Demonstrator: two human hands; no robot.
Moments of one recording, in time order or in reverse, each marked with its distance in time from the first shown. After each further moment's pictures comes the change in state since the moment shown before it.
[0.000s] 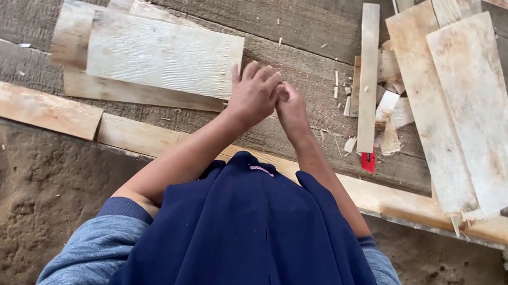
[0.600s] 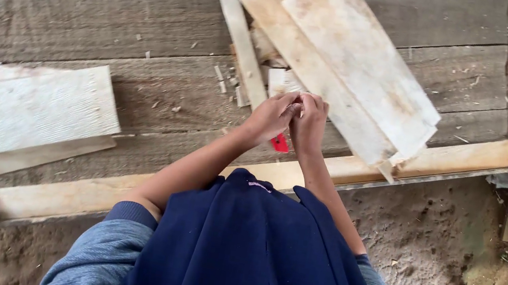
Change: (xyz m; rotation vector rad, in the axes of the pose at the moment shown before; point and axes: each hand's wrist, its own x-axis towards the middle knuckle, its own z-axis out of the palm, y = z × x) left_hand 0.043 0.271 0.070 -0.709 -0.376 0.285; right_hand -0.045 0.146 -0.235 -0.494 0.779 -0.293
